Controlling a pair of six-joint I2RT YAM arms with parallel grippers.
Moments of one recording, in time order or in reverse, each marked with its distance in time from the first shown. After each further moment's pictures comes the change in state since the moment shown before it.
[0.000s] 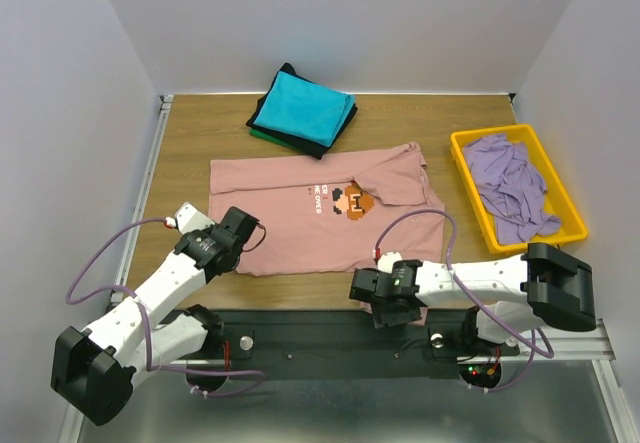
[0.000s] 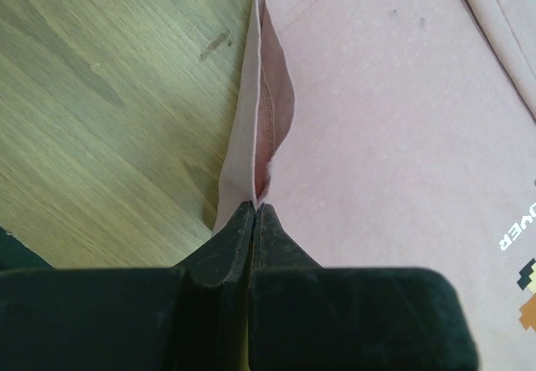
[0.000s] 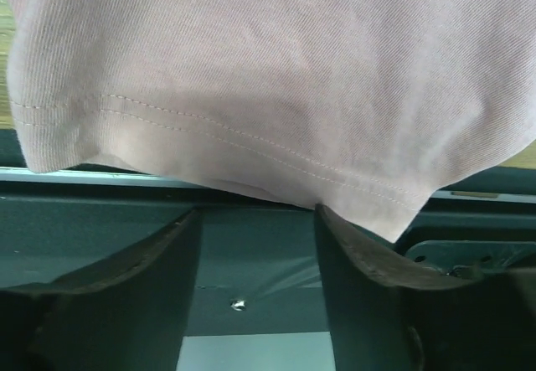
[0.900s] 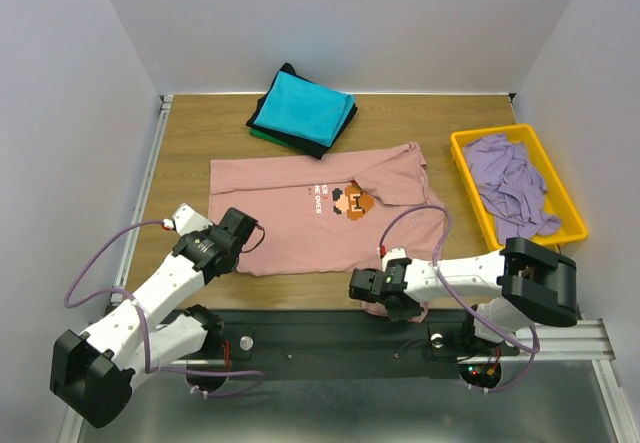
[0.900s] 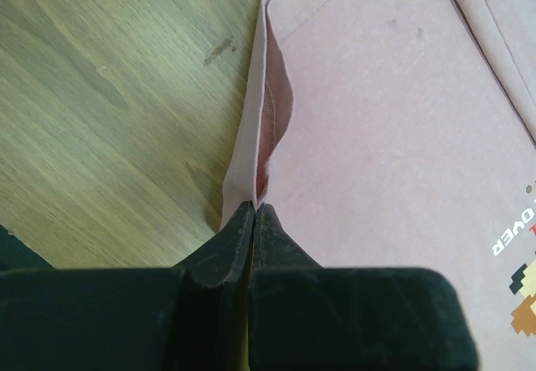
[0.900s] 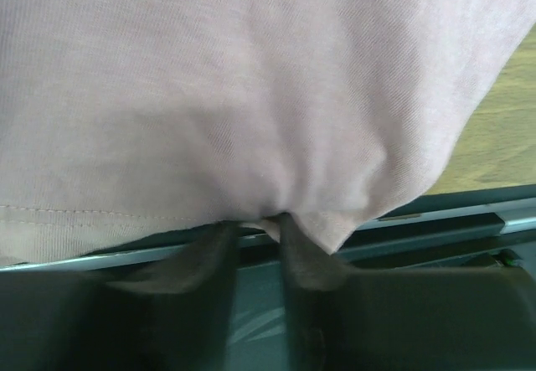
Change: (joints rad) left arm 0.000 -0.021 -0.003 -0.010 -0.014 -0.020; right arm -0.042 0.093 -0.016 -0.020 0.132 -0.013
